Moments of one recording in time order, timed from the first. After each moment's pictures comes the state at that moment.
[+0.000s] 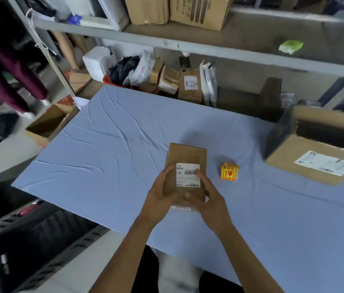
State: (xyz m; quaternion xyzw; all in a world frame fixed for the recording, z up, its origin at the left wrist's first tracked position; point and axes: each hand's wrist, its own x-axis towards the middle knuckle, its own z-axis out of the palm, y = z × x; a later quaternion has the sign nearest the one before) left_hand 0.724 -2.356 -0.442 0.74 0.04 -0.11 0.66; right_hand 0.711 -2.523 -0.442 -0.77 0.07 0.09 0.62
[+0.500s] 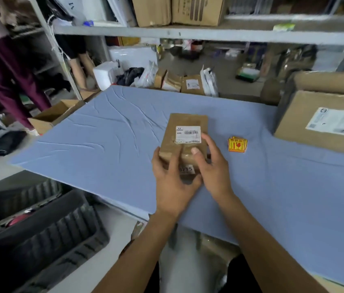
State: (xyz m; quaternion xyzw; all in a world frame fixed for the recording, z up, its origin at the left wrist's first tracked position) left_hand 0.664 -2.386 -0.534 0.86 -0.02 0.18 0.49; right_hand 0.703 -2.505 -0.523 -0.80 -0.03 -0.14 0.59
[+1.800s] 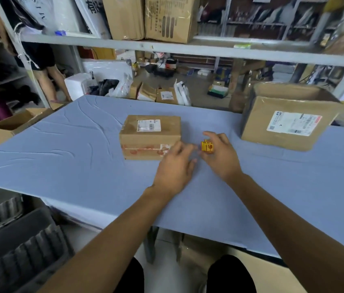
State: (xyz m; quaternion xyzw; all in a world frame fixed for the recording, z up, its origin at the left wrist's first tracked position) left_hand 0.704 -2.432 -0.516 0.89 -0.25 0.20 0.32; right_hand 0.732 -2.602 -0.520 -0.93 -0.02 -0.18 0.32
